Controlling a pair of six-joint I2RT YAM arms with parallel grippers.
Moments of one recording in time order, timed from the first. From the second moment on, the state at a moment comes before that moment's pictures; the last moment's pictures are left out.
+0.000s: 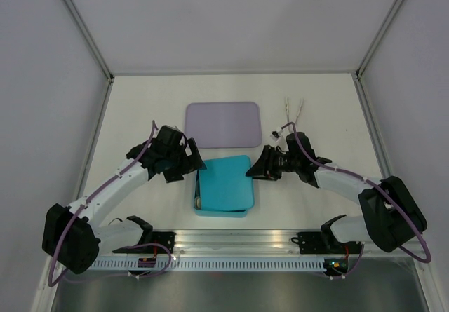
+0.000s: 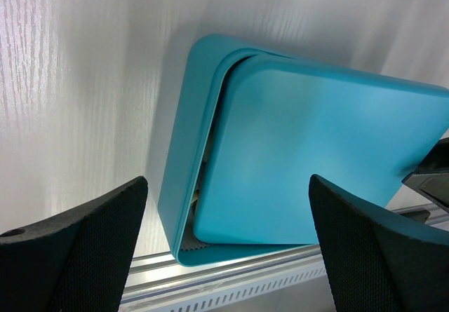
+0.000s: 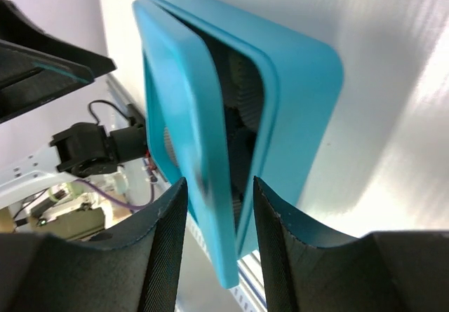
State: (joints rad) left arm -0.51 1.14 0.83 -0.70 0.06 -0.84; right arm 0.46 1.34 0.53 0.13 -0.68 0.84
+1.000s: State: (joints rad) left arm -0.51 1.19 0.76 -0.62 0.13 -0.83; right arm 0.54 1.32 0.59 -0.08 -0.53 0.73
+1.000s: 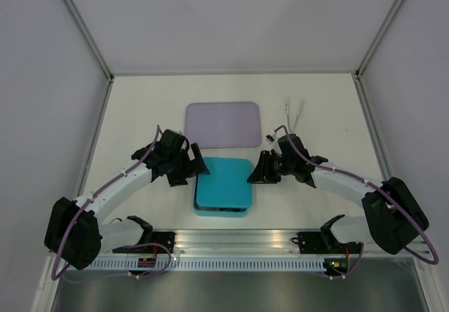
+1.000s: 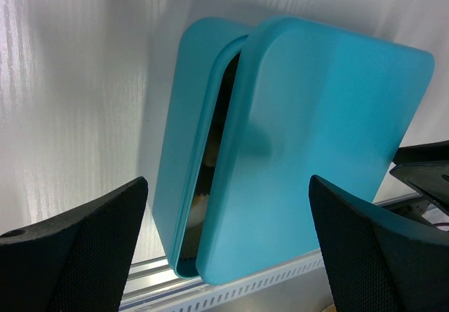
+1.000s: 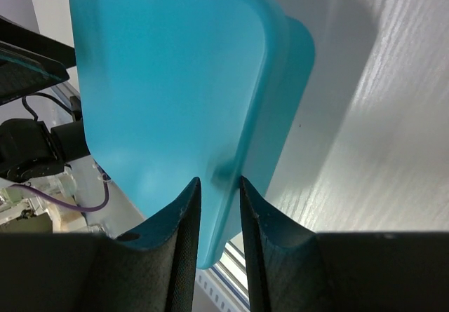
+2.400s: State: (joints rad) left arm -0.51 0.93 0.59 -0.69 0.19 -0.84; right arm 0.72 1.40 0.98 -0.32 -0.13 0.54
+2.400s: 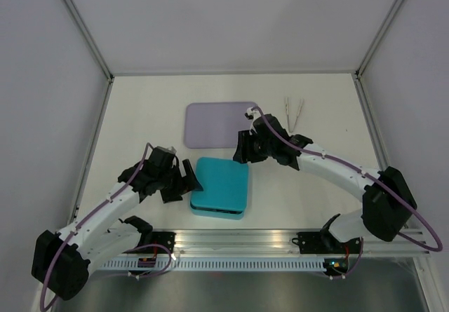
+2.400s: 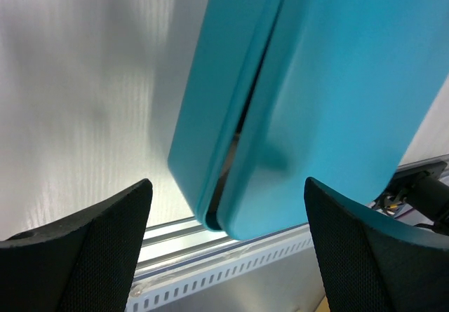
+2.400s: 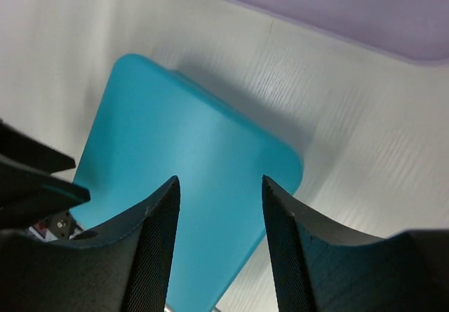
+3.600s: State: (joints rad) left arm -0.51 0.82 0.46 -0.67 0.23 -0.96; right arm 0.78 1.59 1.08 -0.30 -0.10 0.46
